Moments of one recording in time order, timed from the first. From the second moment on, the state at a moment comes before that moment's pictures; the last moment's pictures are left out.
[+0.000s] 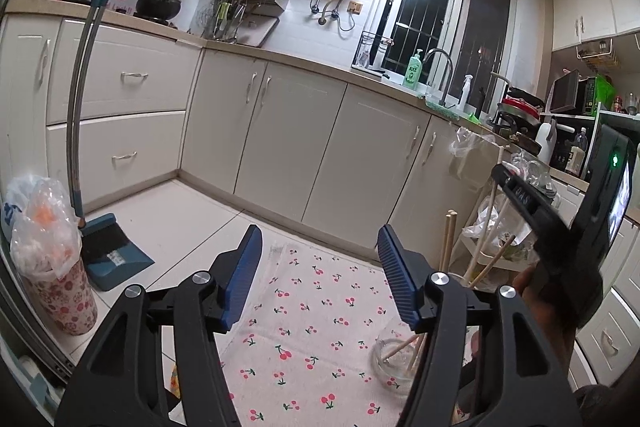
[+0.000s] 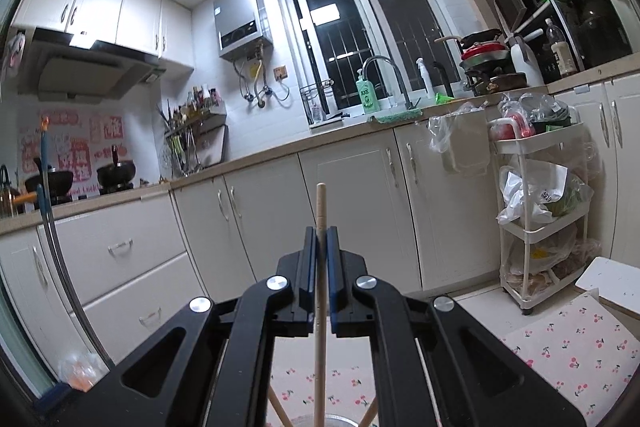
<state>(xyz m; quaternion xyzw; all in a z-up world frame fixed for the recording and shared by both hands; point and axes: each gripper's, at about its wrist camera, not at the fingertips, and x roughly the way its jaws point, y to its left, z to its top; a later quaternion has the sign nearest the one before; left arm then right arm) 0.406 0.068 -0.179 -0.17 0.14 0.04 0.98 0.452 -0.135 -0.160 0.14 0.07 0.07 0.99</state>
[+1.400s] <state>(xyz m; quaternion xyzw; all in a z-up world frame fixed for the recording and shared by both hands) 0.352 -0.008 -0.227 -0.09 0.36 -0.03 0.93 0.334 -0.170 -0.286 0.05 0.47 0.09 0.88</state>
